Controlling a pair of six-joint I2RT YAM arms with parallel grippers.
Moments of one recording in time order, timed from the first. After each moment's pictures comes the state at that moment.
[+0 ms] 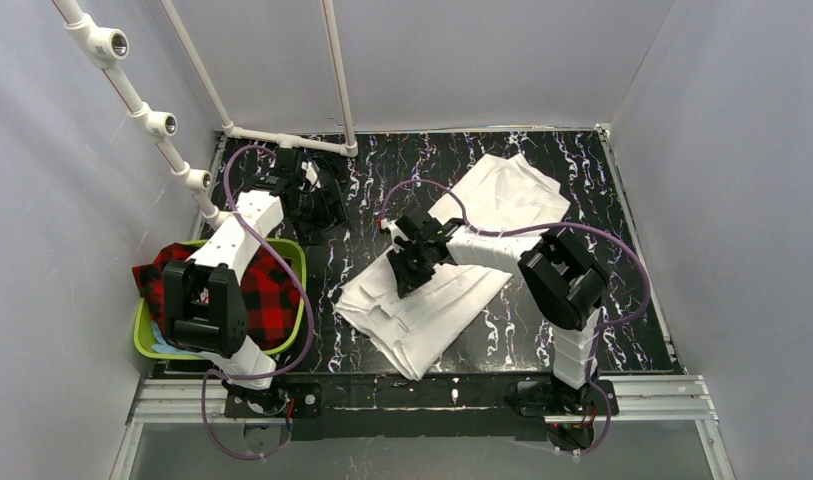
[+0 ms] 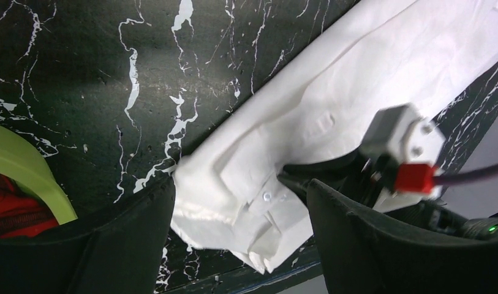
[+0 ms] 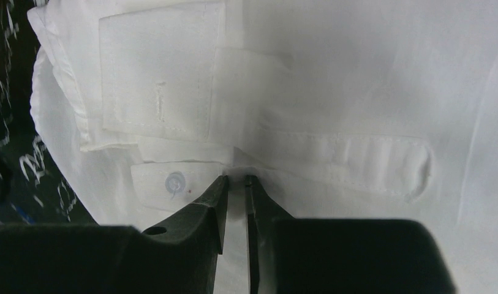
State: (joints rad) left arm -0.19 1.59 1.29 -0.82 0.30 -0.52; right arm 0.85 1.92 1.26 -0.42 -0.33 0.24
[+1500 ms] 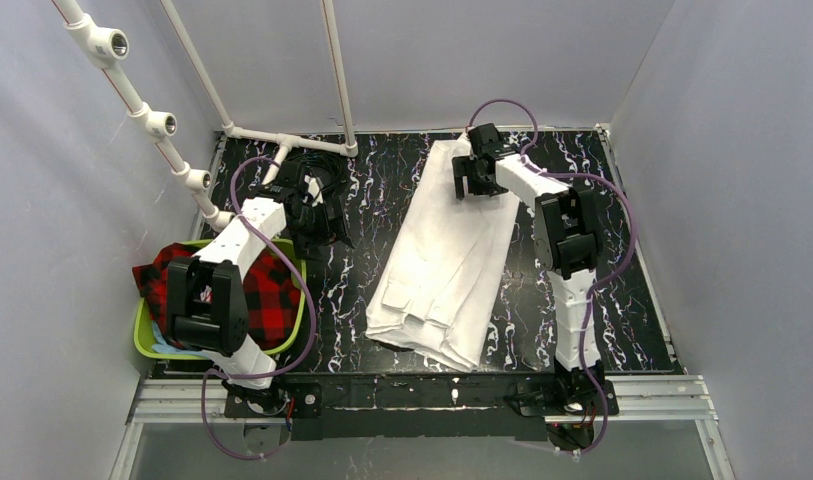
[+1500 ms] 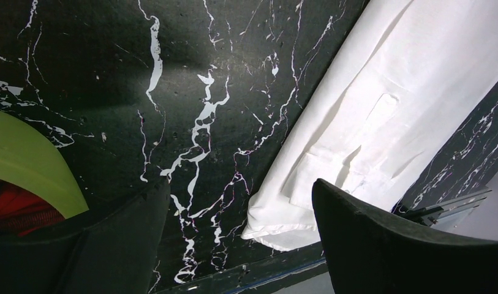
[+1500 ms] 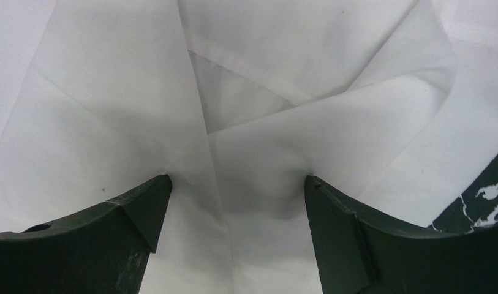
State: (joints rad) left arm -0.18 1.60 1.20 -0.81 0.29 -0.44; right arm 0.34 2.25 1.83 -0.57 0.10 0.18
